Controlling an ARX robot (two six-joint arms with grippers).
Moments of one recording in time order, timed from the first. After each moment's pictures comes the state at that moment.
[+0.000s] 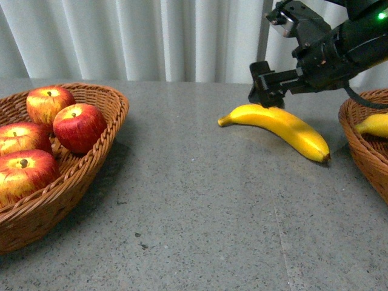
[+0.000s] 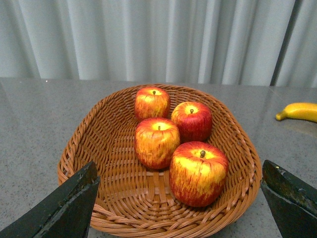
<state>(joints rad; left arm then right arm) 0.00 0.01 0.01 0.00 0.00 0.00 0.21 2.07 1.51 -0.12 -0.22 -0.18</state>
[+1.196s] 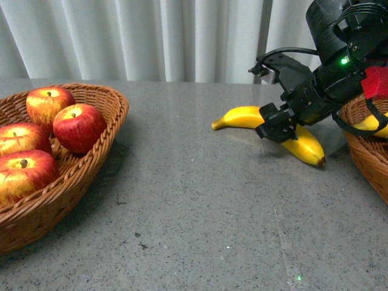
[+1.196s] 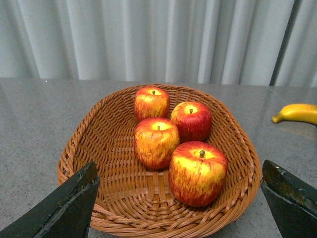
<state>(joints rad) 0.00 0.01 0.01 0.00 0.00 0.00 0.23 2.21 1.59 -0.23 -0.13 -0.35</state>
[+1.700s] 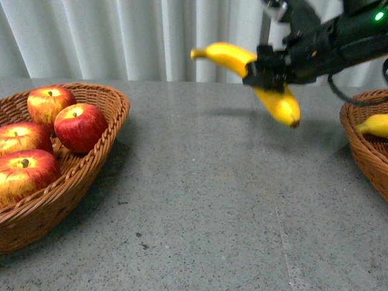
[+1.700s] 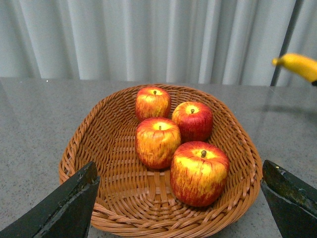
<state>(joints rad) 0.00 0.01 0.01 0.00 0.00 0.00 0.21 2.07 1.49 0.06 -0.40 -0.10</state>
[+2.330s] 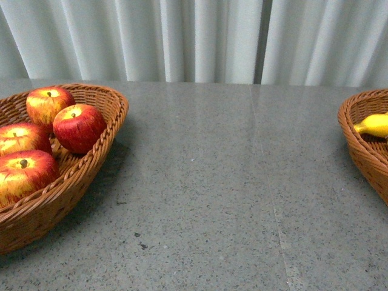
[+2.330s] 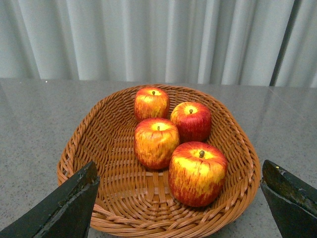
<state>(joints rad) 0.00 0.01 0.01 0.00 0.00 0.00 -0.36 1.49 0.89 0.18 -0.65 -0.18</state>
